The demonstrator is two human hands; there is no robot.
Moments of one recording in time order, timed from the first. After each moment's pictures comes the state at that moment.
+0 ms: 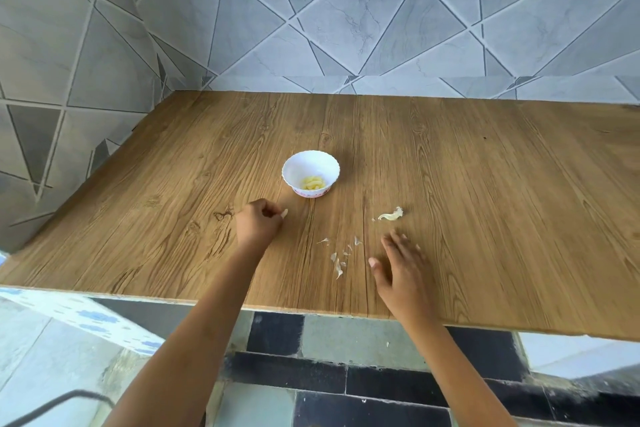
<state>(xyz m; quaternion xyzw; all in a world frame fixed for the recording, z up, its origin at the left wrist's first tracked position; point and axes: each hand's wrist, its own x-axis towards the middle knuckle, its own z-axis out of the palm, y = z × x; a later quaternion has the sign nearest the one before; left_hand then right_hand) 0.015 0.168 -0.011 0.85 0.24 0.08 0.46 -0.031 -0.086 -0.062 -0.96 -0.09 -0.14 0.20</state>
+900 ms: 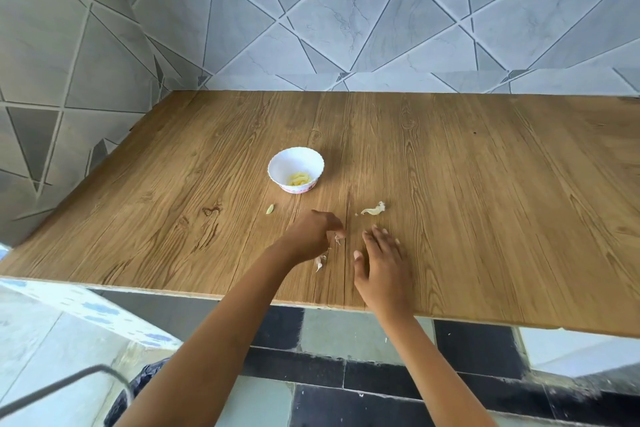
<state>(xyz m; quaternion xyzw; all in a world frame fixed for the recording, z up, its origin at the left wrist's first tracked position) 0.005 0.077 0.010 0.96 -0.17 -0.06 0.22 -0.034 -0.084 -0.059 -0.96 -0.09 -0.16 0.22</state>
